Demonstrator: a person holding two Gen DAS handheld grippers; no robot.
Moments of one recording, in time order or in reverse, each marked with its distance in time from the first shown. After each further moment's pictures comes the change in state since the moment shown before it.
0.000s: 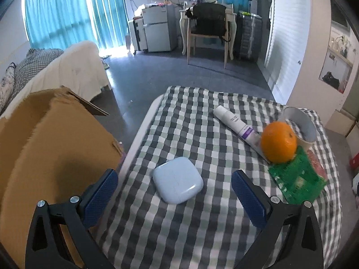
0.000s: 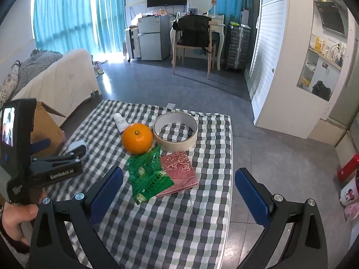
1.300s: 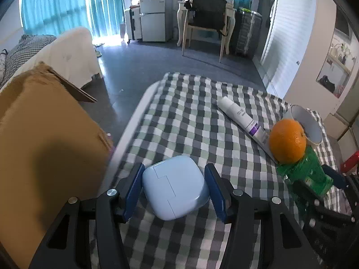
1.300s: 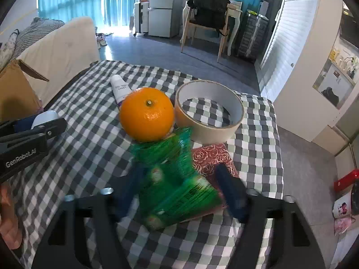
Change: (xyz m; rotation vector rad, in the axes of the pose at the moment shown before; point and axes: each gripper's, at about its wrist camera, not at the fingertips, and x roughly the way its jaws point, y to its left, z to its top) left arm 0.017 0.016 0.002 -0.040 0.049 -0.075; right arm 0.090 0.052 -0.004 -0.108 0.123 -0.028
